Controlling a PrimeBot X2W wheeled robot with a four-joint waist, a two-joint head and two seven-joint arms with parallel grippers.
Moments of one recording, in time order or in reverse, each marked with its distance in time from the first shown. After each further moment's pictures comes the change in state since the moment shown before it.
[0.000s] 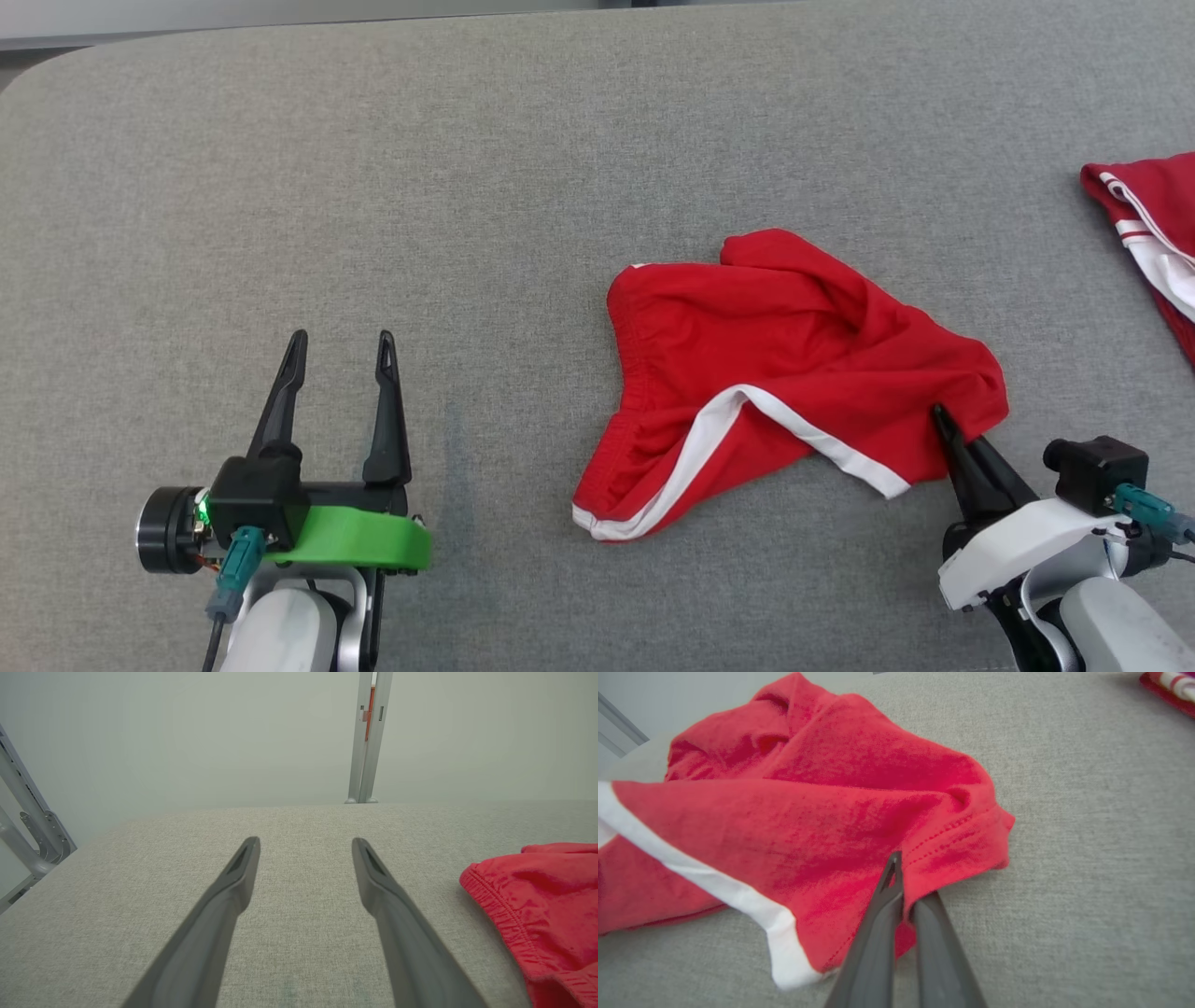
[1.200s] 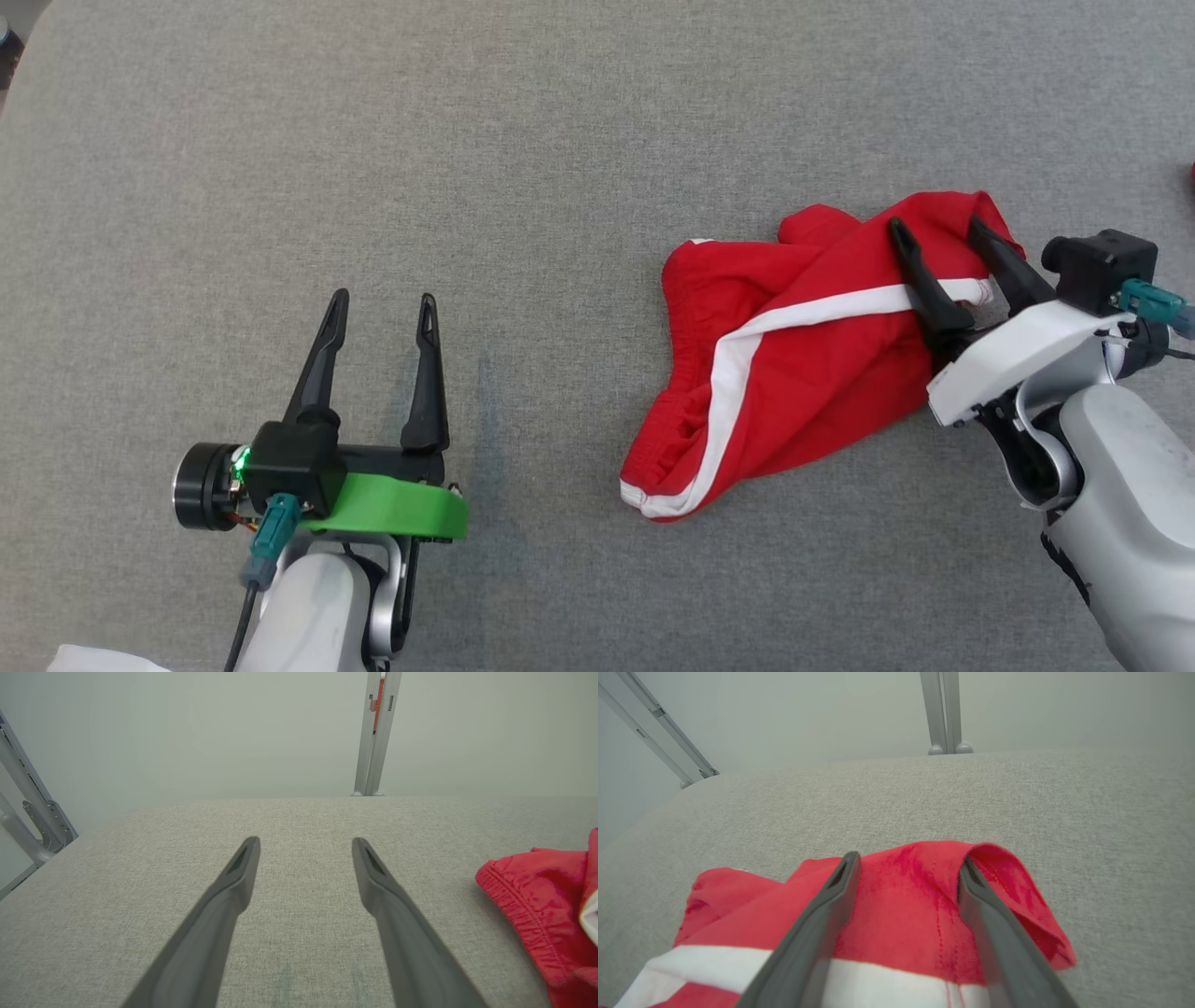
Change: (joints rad) left arm -0.062 -0.065 -0.005 0.016 0.044 -0.046 -0.002; right arm -0.366 -0.056 0.100 0.061 0.084 0.000 0.072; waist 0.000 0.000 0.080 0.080
